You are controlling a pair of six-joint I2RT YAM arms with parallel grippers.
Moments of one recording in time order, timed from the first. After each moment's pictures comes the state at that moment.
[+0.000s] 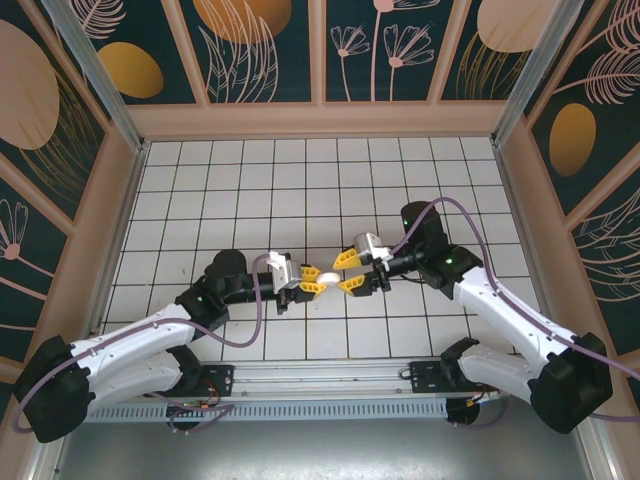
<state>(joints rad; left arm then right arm) -0.84 0.98 0.44 0.41 0.59 0.12 0.58 1.06 0.75 -0.23 -1.15 -0.57</state>
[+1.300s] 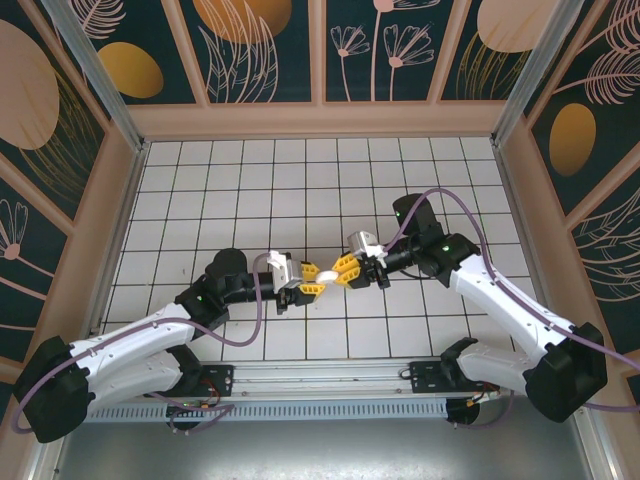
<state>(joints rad) -0.84 0.98 0.45 0.38 0.60 0.12 0.59 1.12 0.88 -0.47 -1.12 -0.74</state>
